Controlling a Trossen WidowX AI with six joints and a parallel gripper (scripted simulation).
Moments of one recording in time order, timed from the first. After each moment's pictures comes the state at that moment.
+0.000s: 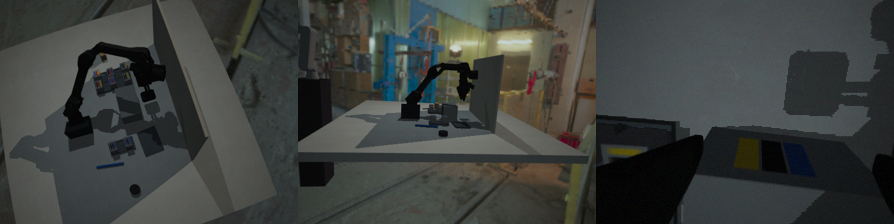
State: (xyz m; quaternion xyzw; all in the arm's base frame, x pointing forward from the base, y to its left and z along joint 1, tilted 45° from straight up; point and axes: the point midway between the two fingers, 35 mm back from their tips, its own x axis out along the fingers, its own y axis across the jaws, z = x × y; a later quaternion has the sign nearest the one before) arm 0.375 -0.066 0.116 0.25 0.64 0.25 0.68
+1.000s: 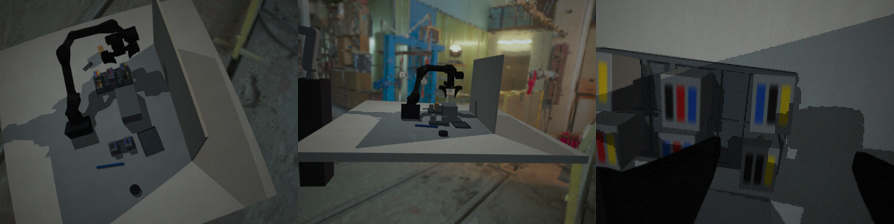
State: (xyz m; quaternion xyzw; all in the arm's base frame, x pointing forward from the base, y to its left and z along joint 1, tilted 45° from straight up) arm 0.311 0.089 0.244 -0.31 0.25 0.64 0.66
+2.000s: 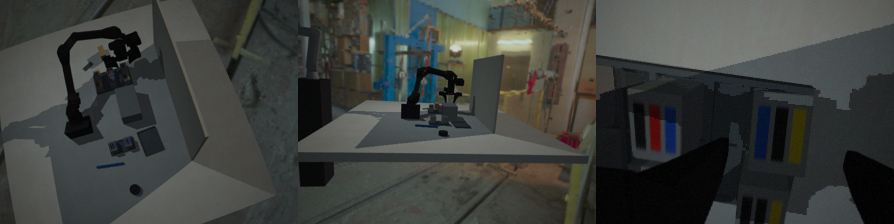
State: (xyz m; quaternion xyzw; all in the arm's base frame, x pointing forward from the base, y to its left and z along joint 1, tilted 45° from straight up) arm 0.312 0.127 0.210 -0.30 0.25 0.65 0.65
